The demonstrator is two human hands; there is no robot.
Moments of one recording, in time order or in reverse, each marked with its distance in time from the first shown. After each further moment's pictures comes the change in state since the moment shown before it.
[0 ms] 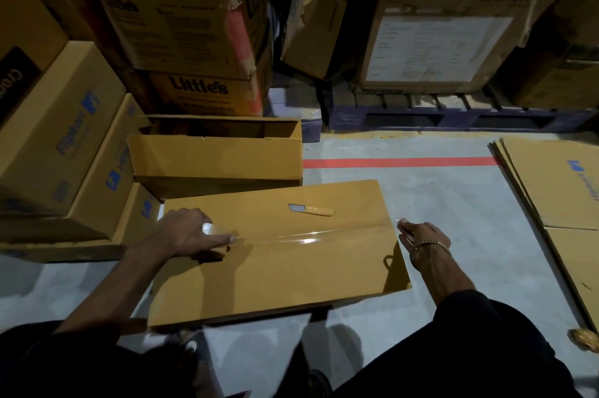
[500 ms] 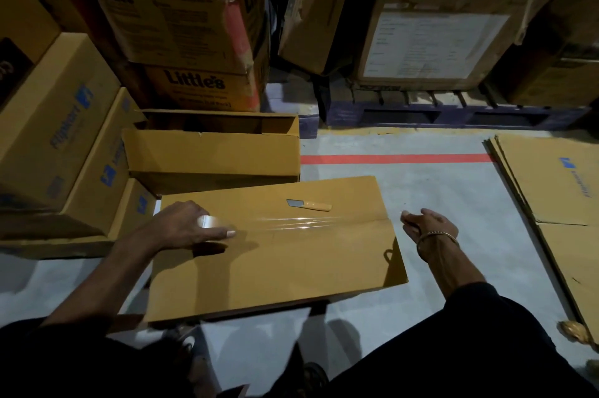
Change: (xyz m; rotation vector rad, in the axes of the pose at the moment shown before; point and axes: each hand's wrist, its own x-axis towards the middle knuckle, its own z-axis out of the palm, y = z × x) left_hand -0.001 -0.005 -0.010 -0.258 -0.080 0.042; right_hand -0.006 -0.023 -0.007 -0.096 -0.027 -0.053
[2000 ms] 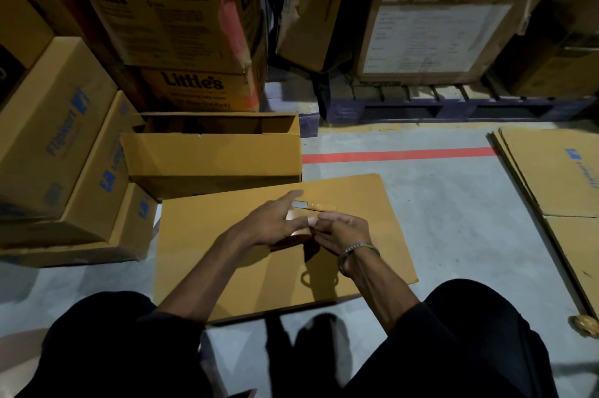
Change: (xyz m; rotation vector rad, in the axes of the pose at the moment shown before) left_hand 0.048 0.127 0.055 -0.250 -0.129 0.171; right_hand -0.134 0.074 0.106 -0.255 -0.419 0.090
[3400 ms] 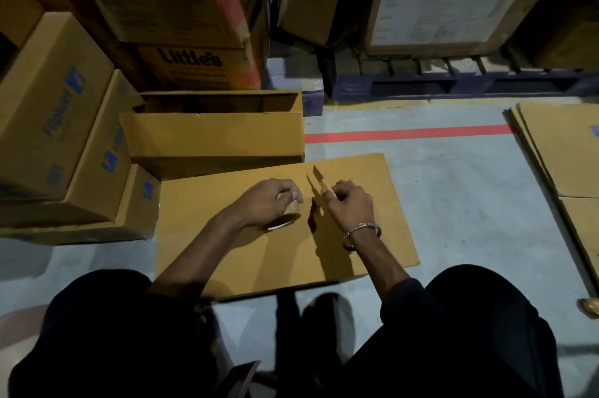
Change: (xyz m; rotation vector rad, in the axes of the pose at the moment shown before) left_hand 0.010 -0.016 0.002 0.018 0.077 0.040; right_hand 0.057 0.011 -0.023 -0.853 0.102 -0.681
